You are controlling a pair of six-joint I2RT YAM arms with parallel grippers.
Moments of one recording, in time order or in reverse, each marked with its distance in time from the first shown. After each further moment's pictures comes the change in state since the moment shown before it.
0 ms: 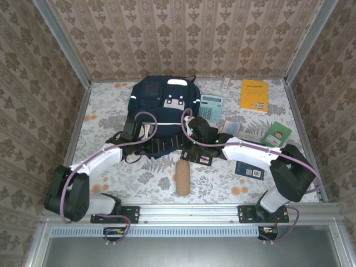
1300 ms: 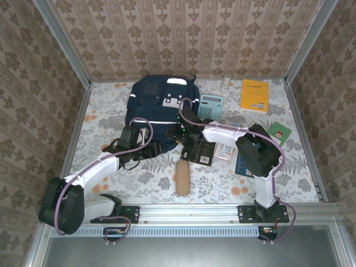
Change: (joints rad) left arm -0.012 -0.095 -0.092 0.028 -0.075 -0.090; right arm -0.088 0.391 0.329 -0.163 -0.167 0.581
